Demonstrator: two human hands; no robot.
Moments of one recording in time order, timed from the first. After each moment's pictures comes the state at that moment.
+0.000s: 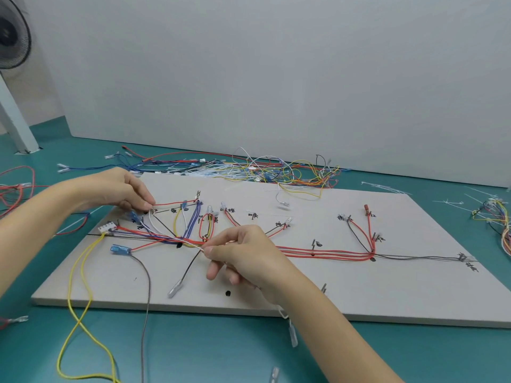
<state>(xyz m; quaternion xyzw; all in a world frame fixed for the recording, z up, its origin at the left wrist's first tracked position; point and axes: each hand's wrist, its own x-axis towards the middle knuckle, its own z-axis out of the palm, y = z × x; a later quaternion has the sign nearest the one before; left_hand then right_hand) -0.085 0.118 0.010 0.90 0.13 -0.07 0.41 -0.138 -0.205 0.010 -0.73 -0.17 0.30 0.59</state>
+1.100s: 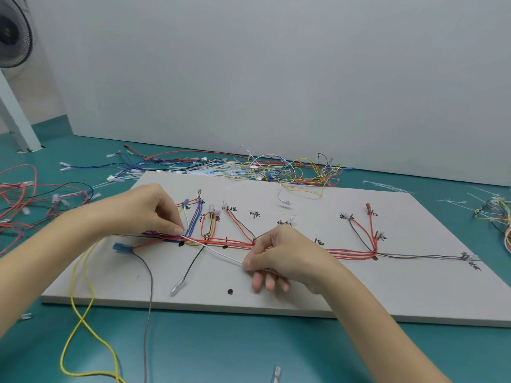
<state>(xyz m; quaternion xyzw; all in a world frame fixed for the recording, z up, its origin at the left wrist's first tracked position) -0.130 0.036 0.025 0.96 -0.04 -0.06 0.27 -0.120 -0.246 0.014 -0.79 -0.17 0.32 0.49</state>
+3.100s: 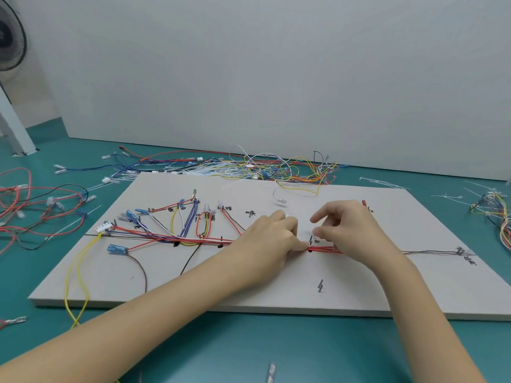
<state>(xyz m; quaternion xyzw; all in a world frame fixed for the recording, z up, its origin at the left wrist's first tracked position) -0.115 -0.150 -0.012 0.95 -0.29 0.12 0.07 -0.069 -0.327 0.014 -0.92 -0.13 0.00 0.38</state>
